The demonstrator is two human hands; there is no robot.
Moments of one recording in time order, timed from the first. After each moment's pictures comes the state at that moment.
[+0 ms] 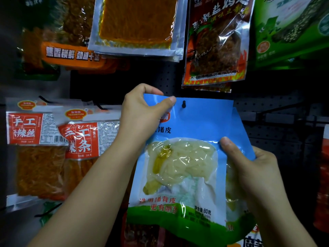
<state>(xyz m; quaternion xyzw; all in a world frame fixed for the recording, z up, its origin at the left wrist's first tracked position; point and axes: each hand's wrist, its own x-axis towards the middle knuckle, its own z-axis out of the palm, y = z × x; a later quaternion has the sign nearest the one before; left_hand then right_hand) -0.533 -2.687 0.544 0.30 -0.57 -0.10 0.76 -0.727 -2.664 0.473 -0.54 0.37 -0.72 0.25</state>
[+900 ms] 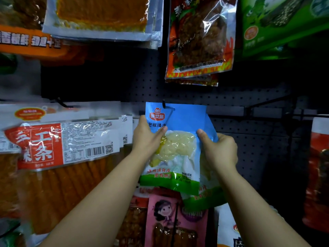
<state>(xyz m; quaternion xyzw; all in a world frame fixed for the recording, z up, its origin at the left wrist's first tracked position) -0.568 -2.810 0.495 0.46 -0.61 -0.08 0.64 -0.744 -2.794 0.475 -0.49 0.57 -0.66 0.01</state>
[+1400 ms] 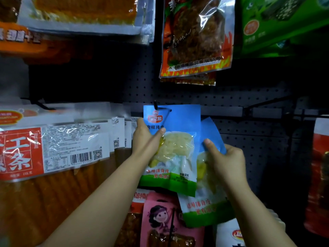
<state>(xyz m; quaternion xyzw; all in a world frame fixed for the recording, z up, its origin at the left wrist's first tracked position) -0.581 -2.837 0.491 0.47 -0.59 -0.11 0.64 -0.771 -2.799 0.453 -0.51 0.51 -0.68 0.13</state>
